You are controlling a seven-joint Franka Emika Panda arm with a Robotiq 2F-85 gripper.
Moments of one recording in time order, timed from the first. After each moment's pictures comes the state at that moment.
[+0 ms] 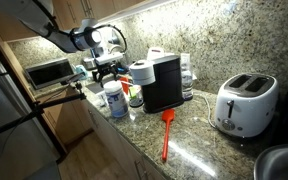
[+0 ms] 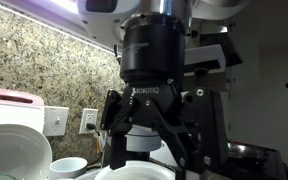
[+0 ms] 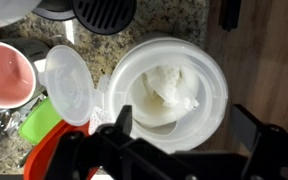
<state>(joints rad) 0.31 0.57 0.29 -1.58 -0.19 2.13 -0.91</state>
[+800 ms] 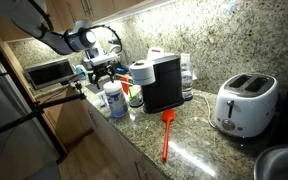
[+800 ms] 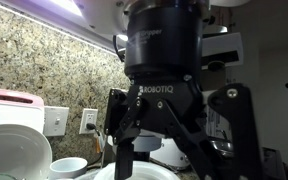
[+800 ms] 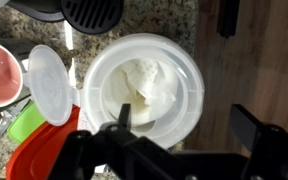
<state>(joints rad) 0.35 0.54 0.28 -1.63 -0.23 2.13 -0.86</state>
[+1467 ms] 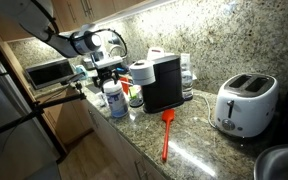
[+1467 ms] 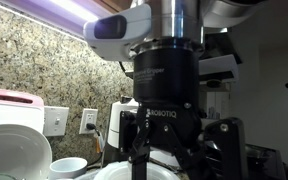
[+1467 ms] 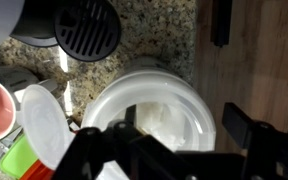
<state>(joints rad) 0.33 0.57 0.27 -1.63 -0.23 2.11 -0.86</state>
